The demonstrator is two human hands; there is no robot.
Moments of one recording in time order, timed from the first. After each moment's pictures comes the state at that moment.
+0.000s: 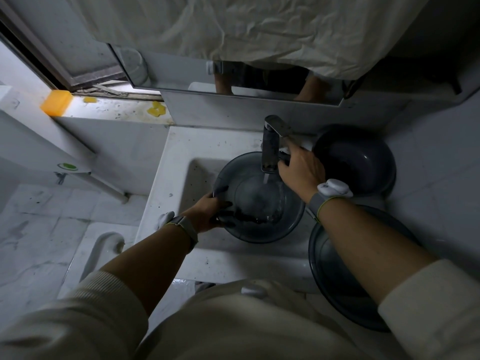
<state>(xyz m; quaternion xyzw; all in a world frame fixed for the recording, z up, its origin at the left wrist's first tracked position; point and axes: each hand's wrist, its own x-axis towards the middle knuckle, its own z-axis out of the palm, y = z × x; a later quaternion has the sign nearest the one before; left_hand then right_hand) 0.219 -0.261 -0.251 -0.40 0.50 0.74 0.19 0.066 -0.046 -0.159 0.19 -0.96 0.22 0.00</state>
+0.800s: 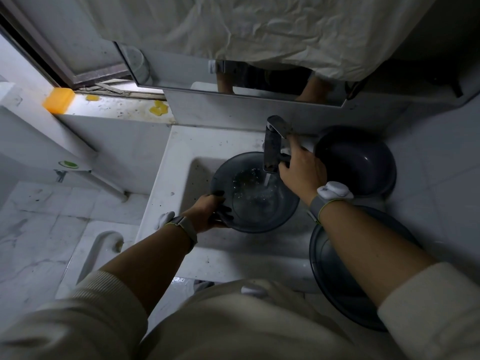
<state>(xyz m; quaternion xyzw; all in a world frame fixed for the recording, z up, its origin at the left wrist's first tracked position) 0.226 -0.261 -0.242 -0.44 0.50 0.72 0.18 0.072 -0.047 -0.157 0.21 -0.96 0.20 0.04</state>
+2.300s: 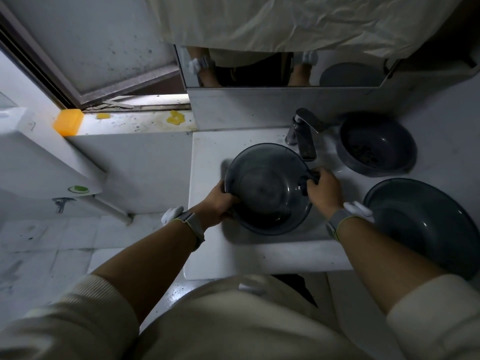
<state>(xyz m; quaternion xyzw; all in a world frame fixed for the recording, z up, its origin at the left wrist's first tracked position) 0.260 -0.360 -0.221 -0.26 0.62 0.72 0.18 0.173 -0.092 -0.192 -0.05 -0.93 0.35 -0.06</state>
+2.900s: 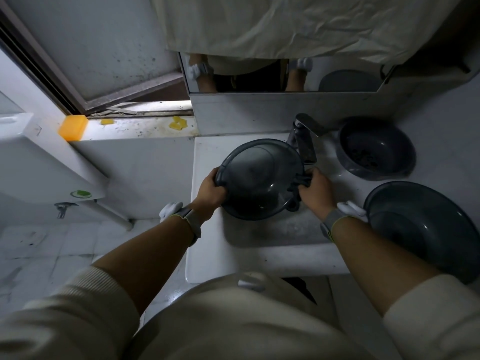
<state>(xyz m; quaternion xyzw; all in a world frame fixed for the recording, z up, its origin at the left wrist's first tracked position) 0.247 -0.386 -0.216 -0.25 0.72 0.64 0.05 0.175 -0.111 -0.190 -0.02 -0.94 0.34 -0.06</state>
